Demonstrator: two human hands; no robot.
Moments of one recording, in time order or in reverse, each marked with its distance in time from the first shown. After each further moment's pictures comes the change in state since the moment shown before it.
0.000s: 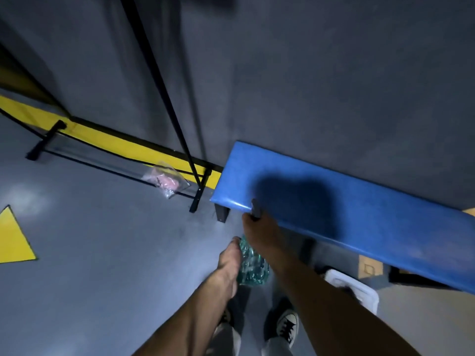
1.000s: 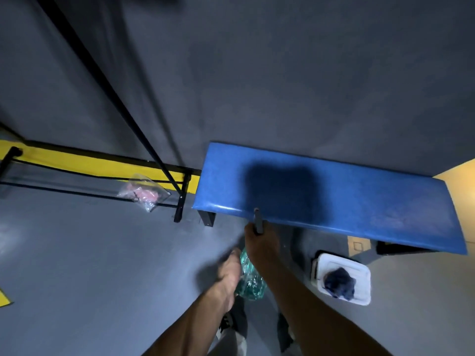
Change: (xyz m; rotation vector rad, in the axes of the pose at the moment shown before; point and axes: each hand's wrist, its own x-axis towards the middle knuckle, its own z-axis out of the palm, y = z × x) left_hand 0.080 -0.043 0.007 0.250 -0.026 0.005; right_hand 0.004 0.042 0.009 0.357 0.297 0.254
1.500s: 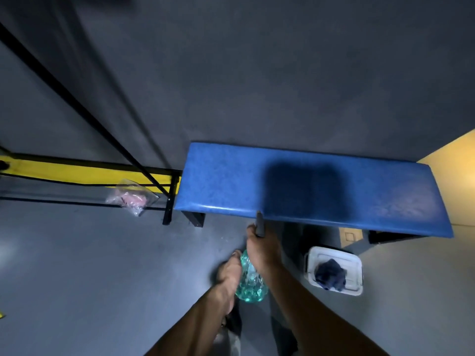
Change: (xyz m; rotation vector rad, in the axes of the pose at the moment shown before) left_hand -0.067 0.005 0.073 0.092 0.026 0.000; right_hand 0.029 0.037 -0.069 -0.023 0.003 0.023
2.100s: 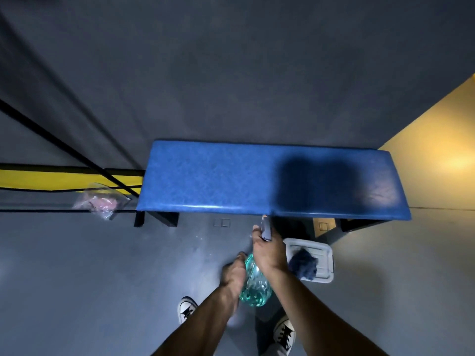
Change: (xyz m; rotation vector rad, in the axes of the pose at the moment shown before) left_hand -0.006 -0.051 0.130 0.021 -0.061 0.036; right_hand 0.042 0.071 -0.121 0.036 0.053 0.041
